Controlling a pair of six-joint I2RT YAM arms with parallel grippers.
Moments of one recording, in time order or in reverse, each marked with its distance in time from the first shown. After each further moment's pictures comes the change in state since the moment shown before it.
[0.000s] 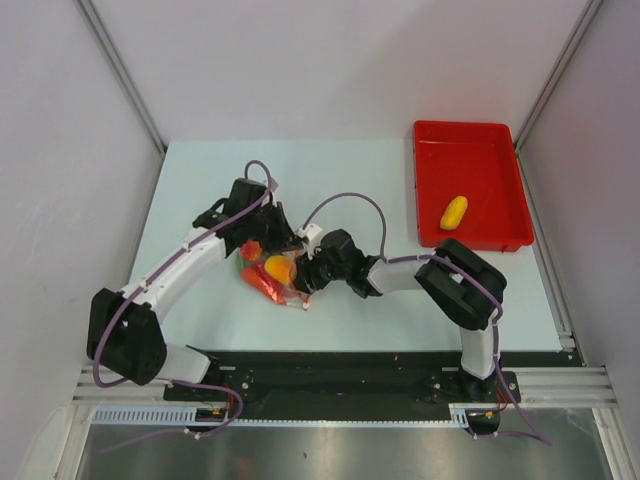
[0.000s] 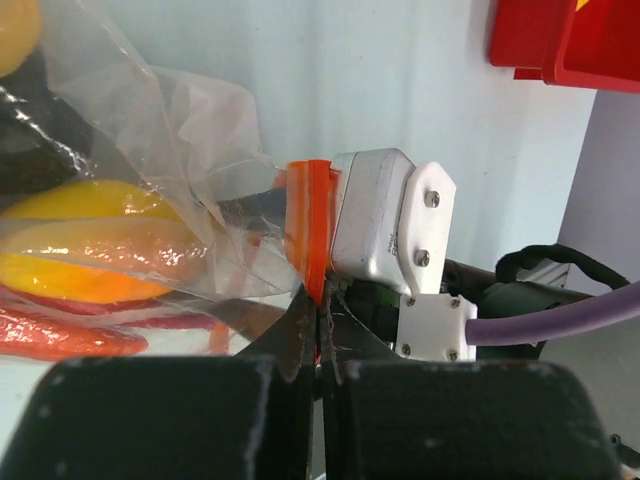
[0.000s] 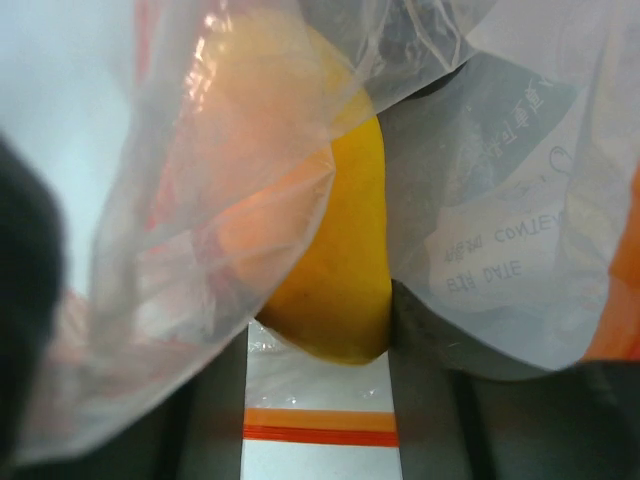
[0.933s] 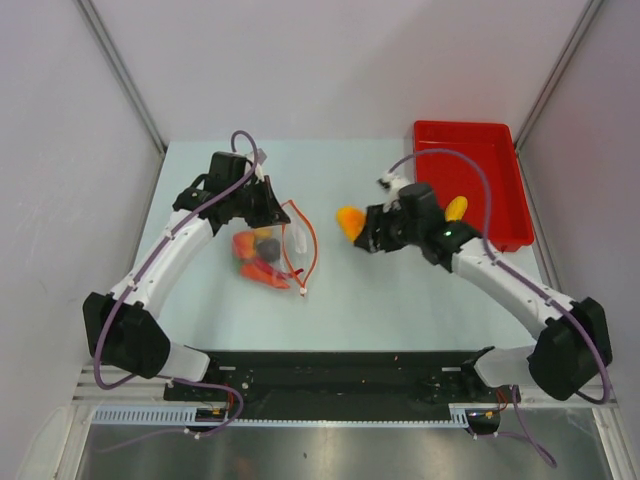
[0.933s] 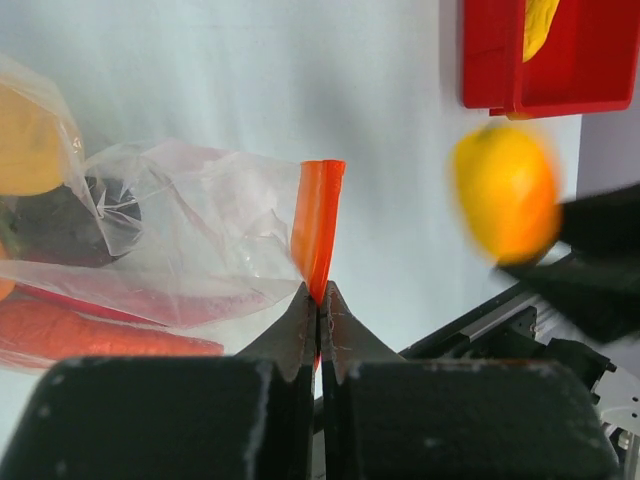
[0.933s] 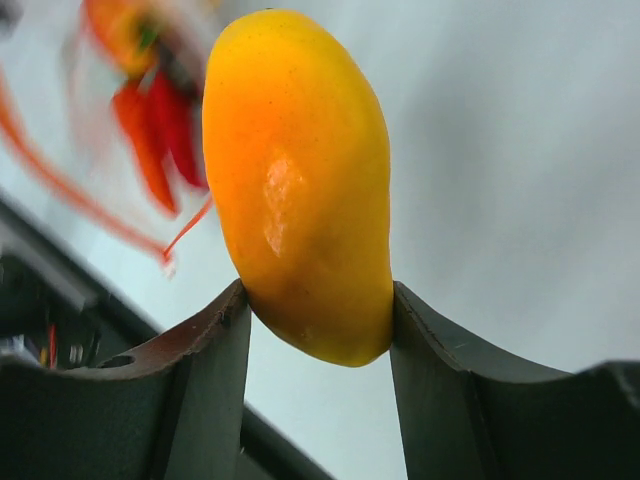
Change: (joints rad) left arm 0.108 0.029 0.222 -0.130 0.013 0.191; right arm -0.231 -0.575 0.072 -0.774 0.050 0.119
